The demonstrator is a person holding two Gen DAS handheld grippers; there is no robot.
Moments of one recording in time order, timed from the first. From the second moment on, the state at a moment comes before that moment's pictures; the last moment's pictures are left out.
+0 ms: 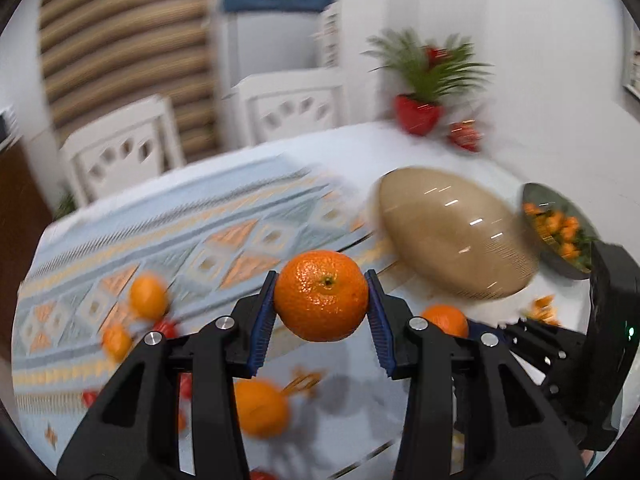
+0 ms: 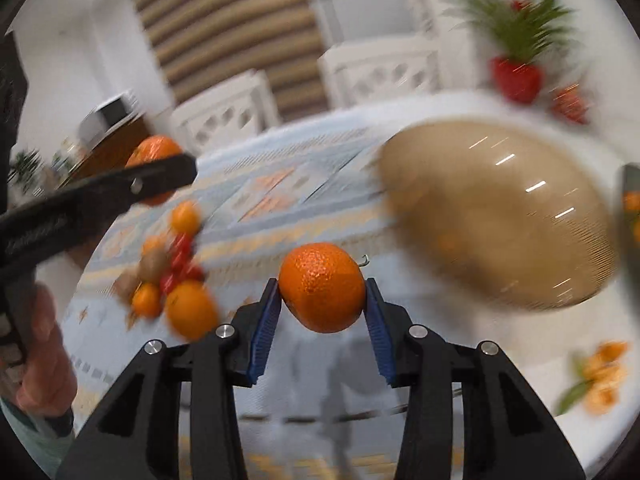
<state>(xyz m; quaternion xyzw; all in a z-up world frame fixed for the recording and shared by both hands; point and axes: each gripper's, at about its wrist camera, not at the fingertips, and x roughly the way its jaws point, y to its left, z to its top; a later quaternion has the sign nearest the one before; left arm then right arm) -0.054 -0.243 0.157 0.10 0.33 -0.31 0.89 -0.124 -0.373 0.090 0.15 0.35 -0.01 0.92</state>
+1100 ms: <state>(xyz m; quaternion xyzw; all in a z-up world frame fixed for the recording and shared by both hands) -0.038 -0.308 0.133 0.05 0.41 -0.41 0.81 -0.137 -0.473 0.111 0.21 0.37 -0.15 0.89</state>
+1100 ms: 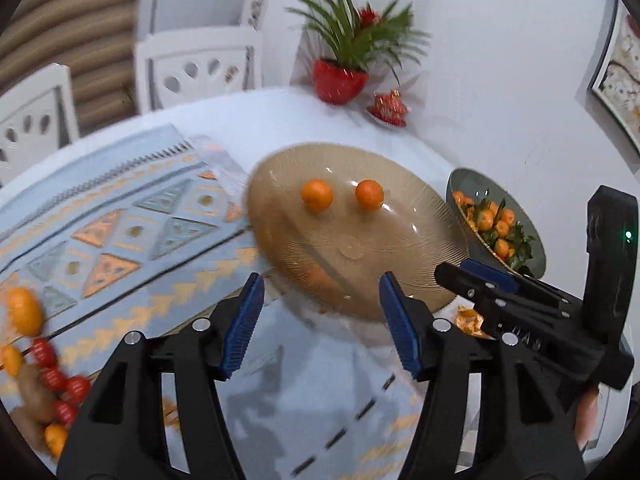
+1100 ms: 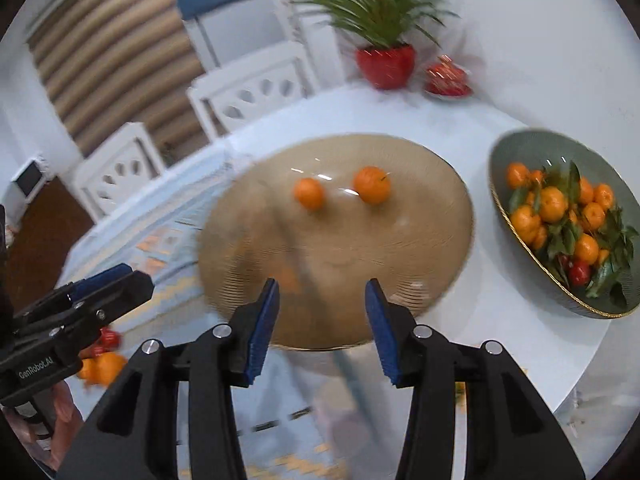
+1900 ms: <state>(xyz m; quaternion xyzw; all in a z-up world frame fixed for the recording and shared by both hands) -0.039 0.051 0.125 -0.04 0.35 -0.12 0.93 -0.085 -0.229 0.076 0.09 0.41 0.09 0.90</state>
